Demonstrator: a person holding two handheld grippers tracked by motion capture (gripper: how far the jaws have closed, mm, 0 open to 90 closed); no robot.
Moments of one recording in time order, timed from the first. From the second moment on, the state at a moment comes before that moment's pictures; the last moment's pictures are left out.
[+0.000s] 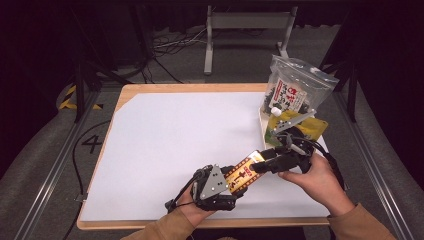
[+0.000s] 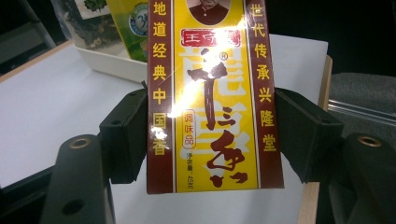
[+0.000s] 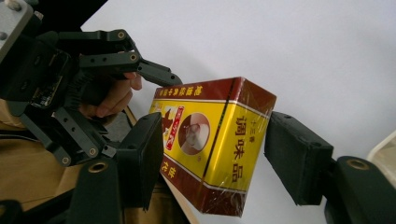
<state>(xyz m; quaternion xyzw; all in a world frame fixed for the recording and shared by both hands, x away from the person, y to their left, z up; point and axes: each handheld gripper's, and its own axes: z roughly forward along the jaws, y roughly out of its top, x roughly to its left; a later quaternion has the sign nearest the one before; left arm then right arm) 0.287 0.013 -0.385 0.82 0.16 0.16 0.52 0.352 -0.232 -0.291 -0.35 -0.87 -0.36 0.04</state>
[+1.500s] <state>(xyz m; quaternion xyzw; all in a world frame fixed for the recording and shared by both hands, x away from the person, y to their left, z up) 0.309 0.023 -0.387 0.84 0.19 0.09 0.50 0.346 -0.225 -0.271 -0.31 -0.90 -0.31 0.00</state>
